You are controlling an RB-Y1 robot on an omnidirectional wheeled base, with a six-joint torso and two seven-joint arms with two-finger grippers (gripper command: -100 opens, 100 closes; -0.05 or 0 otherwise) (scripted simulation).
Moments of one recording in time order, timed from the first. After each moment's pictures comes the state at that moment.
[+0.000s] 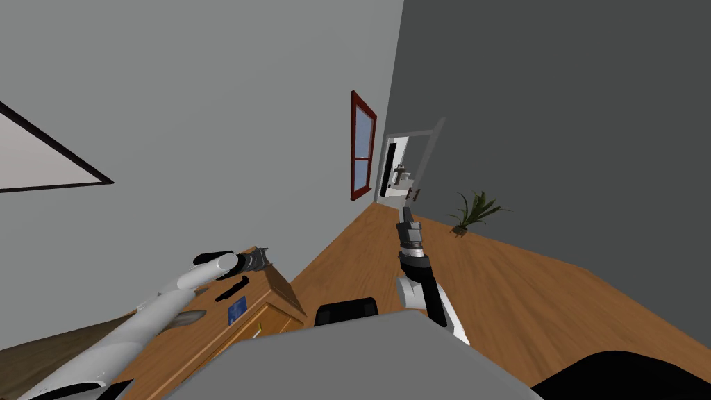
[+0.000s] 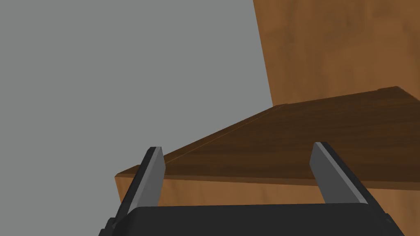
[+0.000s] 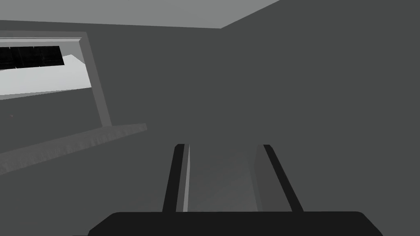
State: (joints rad) left arm -0.16 0.79 0.02 -1.04 1.08 0.75 0.08; right arm 0.50 0.03 0.05 -2.29 0.10 -0.49 0.08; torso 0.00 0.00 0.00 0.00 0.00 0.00
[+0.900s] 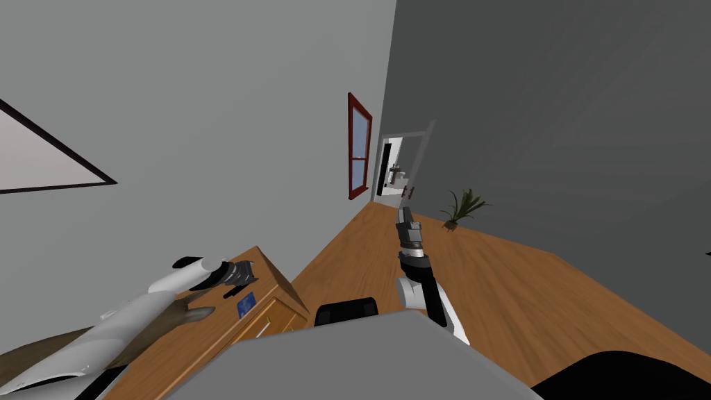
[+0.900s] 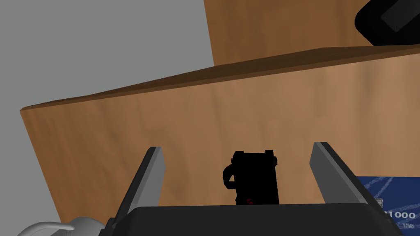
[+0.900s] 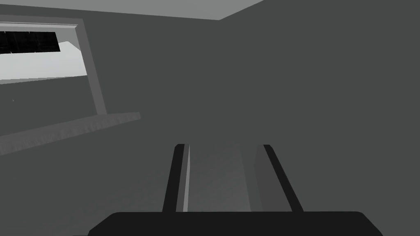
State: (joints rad) left arm -0.22 0.86 0.03 -0.83 1.11 0.96 0.14; right arm 0.50 0.03 0.05 -2.29 0.10 -0.49 0.08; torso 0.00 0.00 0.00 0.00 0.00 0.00
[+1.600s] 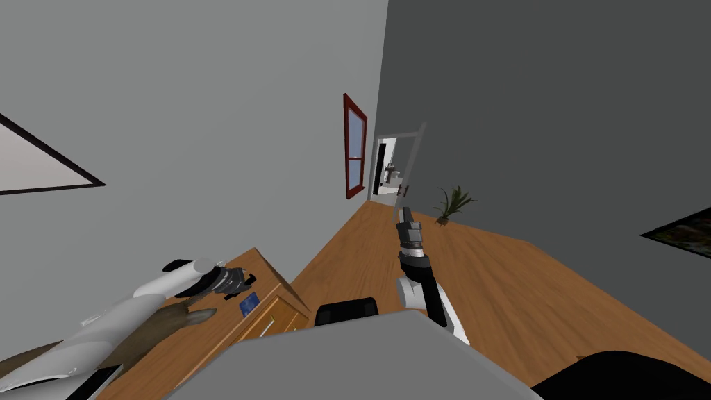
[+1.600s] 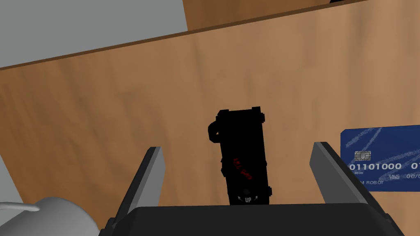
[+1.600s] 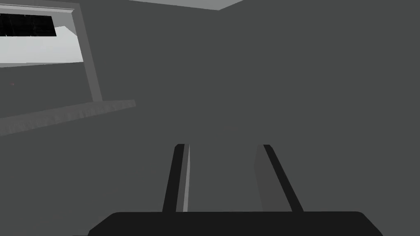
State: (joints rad) left arm -0.22 0.89 0.02 -0.77 1.12 1.04 0.19; right arm 0.50 0.03 0.05 -2.29 0.10 -0.49 0.08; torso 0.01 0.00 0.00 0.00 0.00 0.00
